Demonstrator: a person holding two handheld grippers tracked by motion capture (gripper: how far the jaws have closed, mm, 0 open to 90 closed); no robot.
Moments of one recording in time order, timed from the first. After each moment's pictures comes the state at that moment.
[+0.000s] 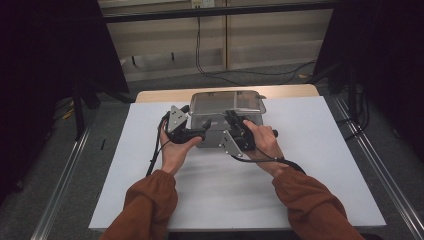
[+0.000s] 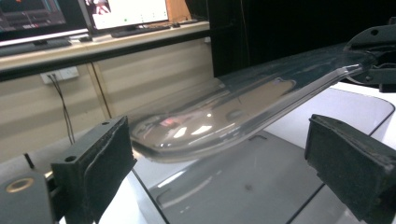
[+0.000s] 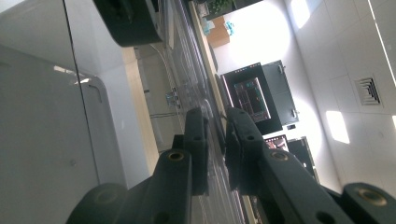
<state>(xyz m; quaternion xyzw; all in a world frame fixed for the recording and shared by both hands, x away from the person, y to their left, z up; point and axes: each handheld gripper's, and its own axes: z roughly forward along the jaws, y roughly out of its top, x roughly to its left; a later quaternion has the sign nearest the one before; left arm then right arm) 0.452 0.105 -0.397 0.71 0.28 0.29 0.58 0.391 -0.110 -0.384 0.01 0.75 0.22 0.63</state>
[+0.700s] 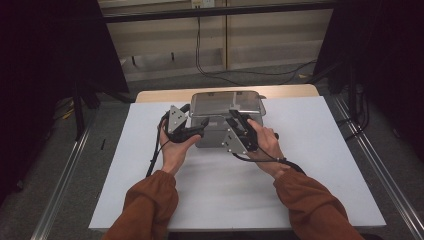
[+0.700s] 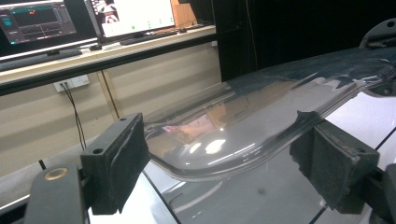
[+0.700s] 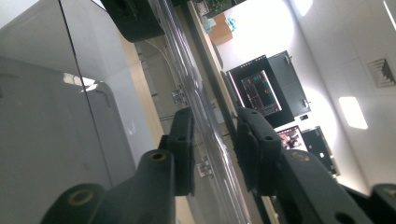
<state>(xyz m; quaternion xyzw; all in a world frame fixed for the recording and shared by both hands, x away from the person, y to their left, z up) 0.453 0.106 -0.398 0.71 0.27 0.32 0.56 0.392 -0.118 -0.388 0.05 0.75 0.26 0.61</state>
